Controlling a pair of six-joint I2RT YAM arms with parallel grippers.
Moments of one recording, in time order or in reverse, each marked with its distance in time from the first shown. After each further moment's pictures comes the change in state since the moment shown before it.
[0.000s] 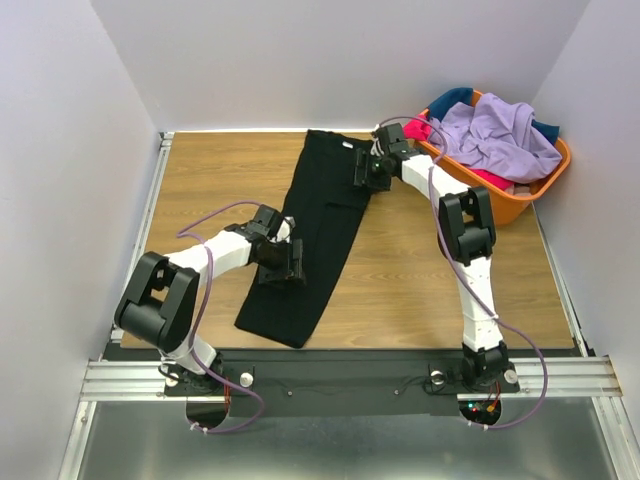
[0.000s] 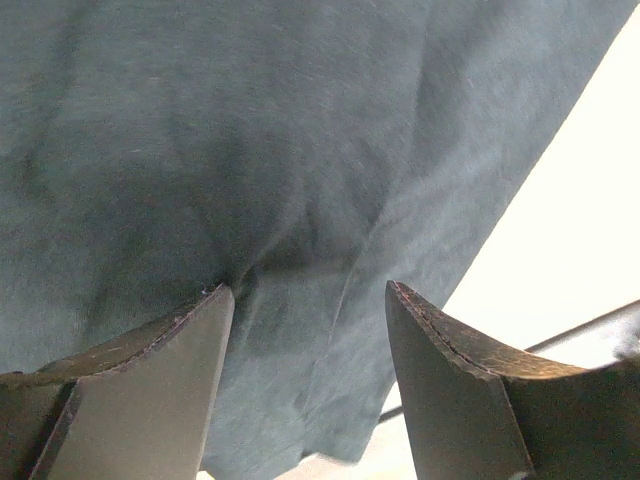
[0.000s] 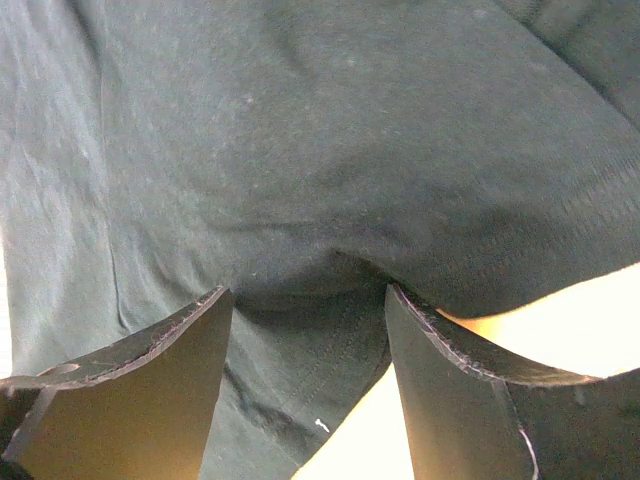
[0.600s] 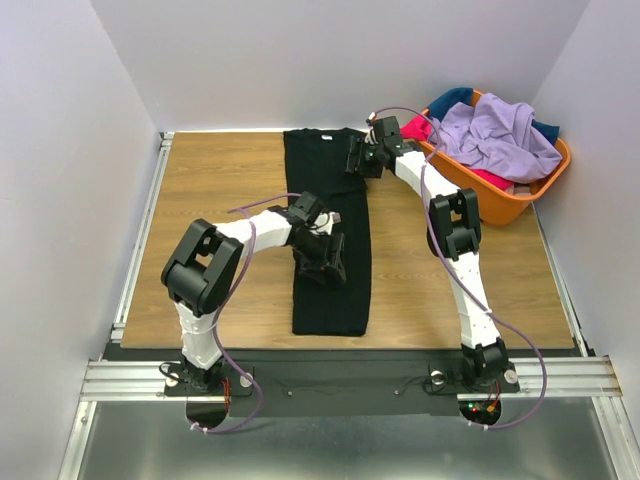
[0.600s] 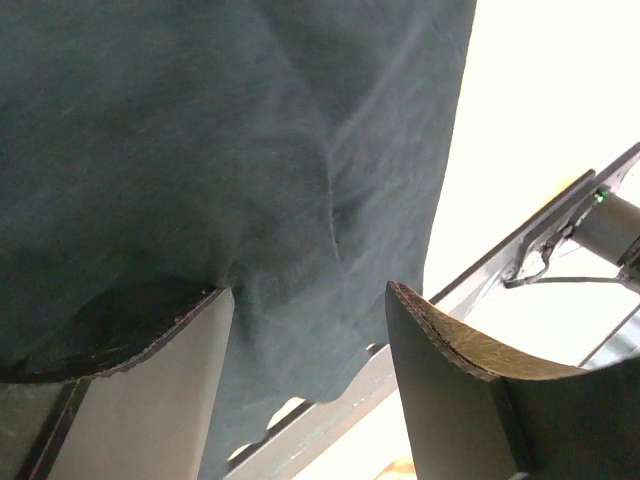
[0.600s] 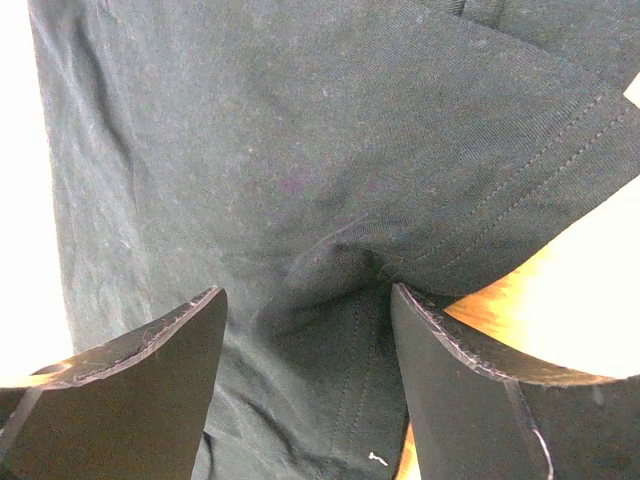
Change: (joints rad) left arm -0.123 0.310 0.299 -0.004 0.287 -0.029; right arm 0.000 0.204 0.318 0.028 -0.040 0.035
